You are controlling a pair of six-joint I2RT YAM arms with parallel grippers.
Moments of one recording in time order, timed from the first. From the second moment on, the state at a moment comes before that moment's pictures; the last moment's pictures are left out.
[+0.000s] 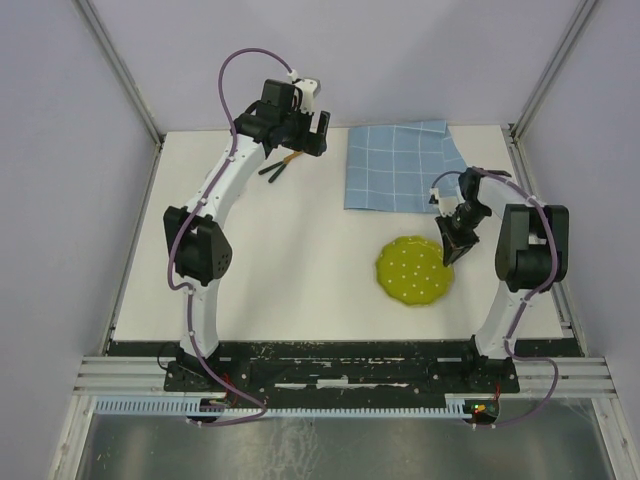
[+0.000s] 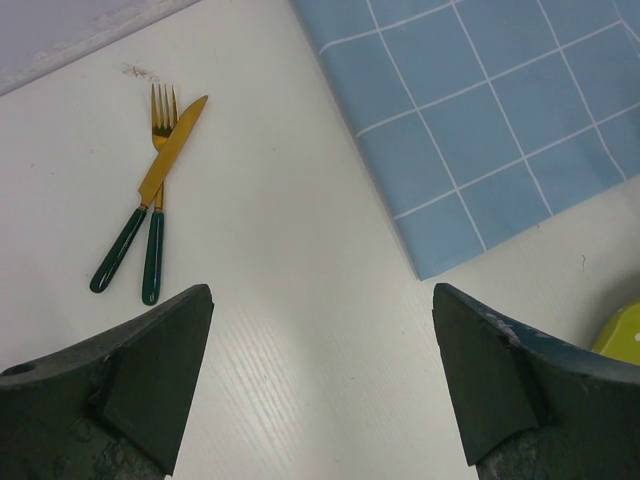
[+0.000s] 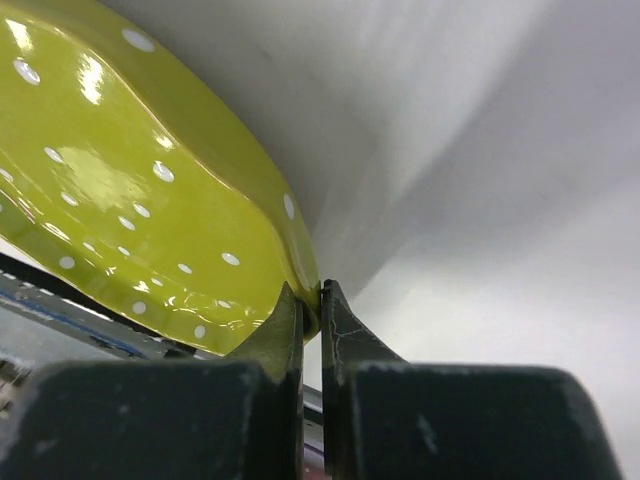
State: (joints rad) left arm -0.39 2.12 2.18 -0.70 0.13 0.02; right arm -0.04 1.97 1.35 -1.08 -0.28 -0.37
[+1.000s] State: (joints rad) left arm -0.39 2.12 2.23 -0.70 0.19 0.02; right arm -0.43 2.09 1.52 -1.14 -0.08 -0.51
